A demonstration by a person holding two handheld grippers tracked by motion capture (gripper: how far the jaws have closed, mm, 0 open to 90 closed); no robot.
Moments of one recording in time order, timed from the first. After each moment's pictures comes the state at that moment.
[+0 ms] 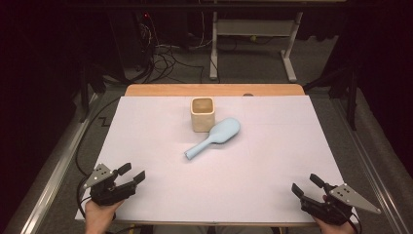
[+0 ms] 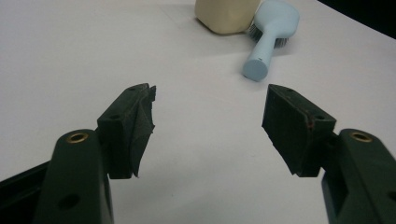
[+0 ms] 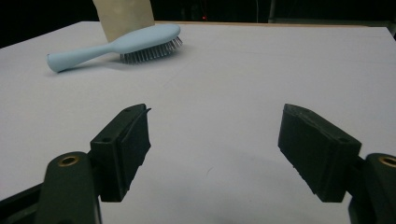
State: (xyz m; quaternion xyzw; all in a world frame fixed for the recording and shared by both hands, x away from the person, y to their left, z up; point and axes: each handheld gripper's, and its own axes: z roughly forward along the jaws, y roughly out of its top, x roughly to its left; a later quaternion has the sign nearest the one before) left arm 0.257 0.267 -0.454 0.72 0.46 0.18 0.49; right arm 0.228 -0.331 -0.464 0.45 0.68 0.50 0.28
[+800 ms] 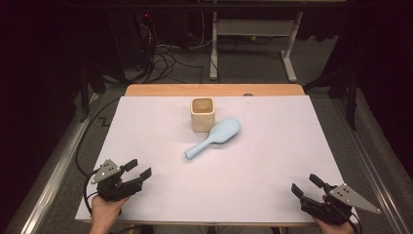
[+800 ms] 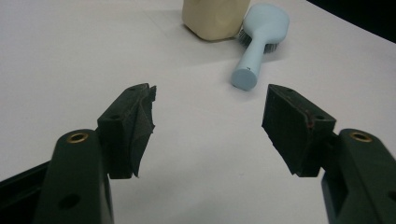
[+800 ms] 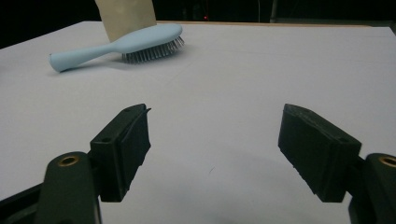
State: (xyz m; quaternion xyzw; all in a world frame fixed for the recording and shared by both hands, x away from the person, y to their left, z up) left arm 0.267 0.252 -0.450 0.72 0.44 0.18 0.50; right arm 0.228 -0.331 -0.464 0.45 0.68 0.50 0.28
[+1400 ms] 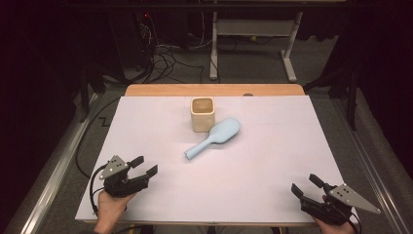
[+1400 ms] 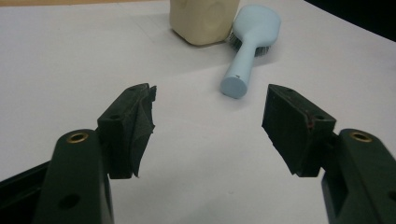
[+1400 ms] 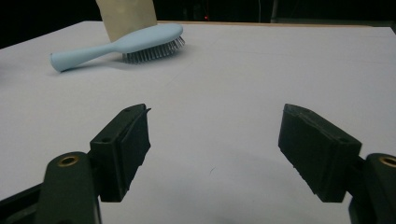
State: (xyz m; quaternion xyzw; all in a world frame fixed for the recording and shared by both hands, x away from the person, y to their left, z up) left arm 0.277 0.235 -0.444 0.73 0.43 0.18 0.50; right arm 0.228 -0.331 -0.464 0.45 0.68 0.51 0.28
